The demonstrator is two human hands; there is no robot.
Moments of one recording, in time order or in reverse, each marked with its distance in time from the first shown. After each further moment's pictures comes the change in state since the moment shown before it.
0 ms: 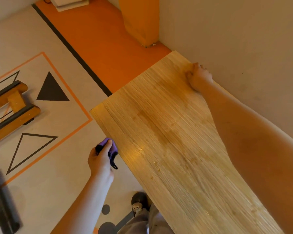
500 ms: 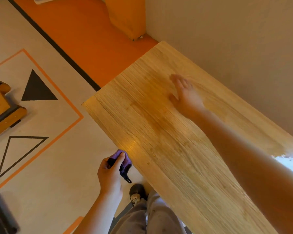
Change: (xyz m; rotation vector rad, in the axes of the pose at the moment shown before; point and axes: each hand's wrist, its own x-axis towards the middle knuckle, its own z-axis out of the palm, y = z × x) left_hand -0.047 -0.047 -0.033 0.168 -0.131 -0.065; right_hand -0.151 0.001 0.000 0.086 0.024 -0.406
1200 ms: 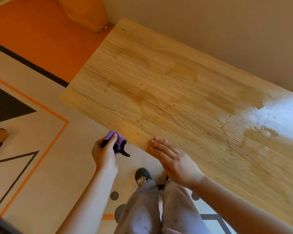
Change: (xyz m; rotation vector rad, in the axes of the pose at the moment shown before) left_hand 0.004 -0.001 -0.014 0.131 -0.182 0.040; right_hand -0.269 -0.074 0.096 0.035 0.029 -0.147
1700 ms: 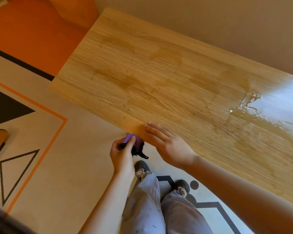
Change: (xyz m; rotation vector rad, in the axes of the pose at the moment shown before) left_hand -0.077 -0.064 0.022 0.039 -0.107 0.005; right_hand -0.020 0.010 -0.008 -0.063 0.084 -0.036
